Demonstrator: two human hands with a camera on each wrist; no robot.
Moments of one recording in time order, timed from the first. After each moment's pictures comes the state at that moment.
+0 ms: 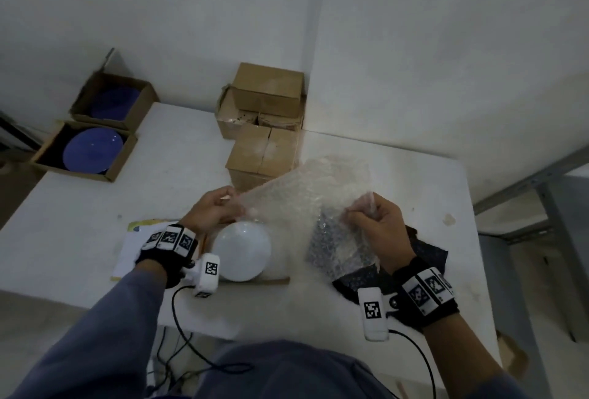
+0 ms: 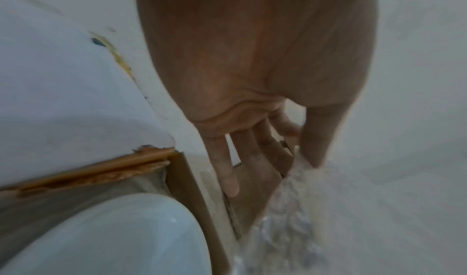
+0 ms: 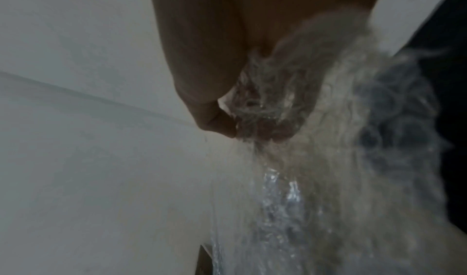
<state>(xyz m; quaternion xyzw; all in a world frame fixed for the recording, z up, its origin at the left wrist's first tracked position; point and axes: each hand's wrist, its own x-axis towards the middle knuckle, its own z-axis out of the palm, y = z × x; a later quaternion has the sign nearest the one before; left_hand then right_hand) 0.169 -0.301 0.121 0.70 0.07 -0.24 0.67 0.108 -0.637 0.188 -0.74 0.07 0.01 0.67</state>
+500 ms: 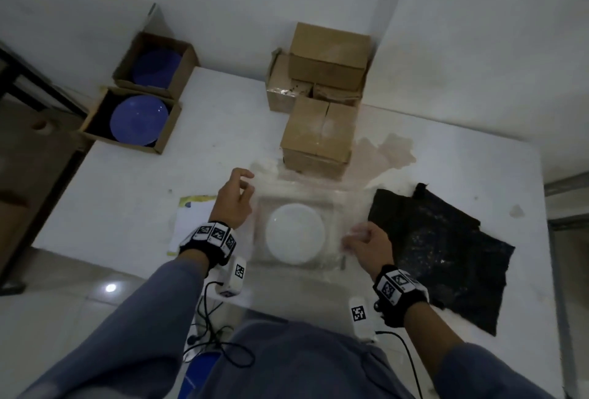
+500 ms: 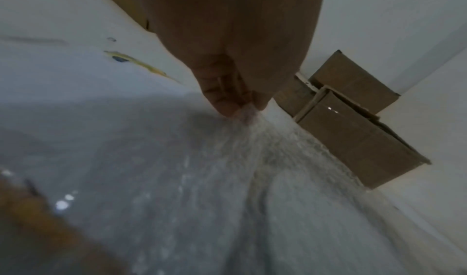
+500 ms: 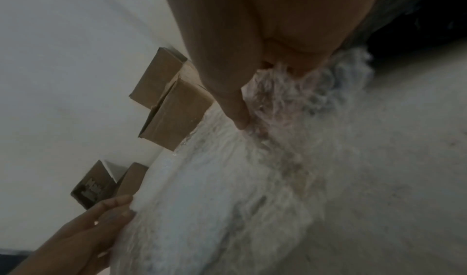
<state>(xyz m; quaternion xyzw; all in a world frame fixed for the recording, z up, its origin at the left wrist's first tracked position) 0.161 -0.226 0.070 0.88 0.08 -0.08 0.46 0.093 -0.533 0.066 -0.80 0.27 0.18 0.51</state>
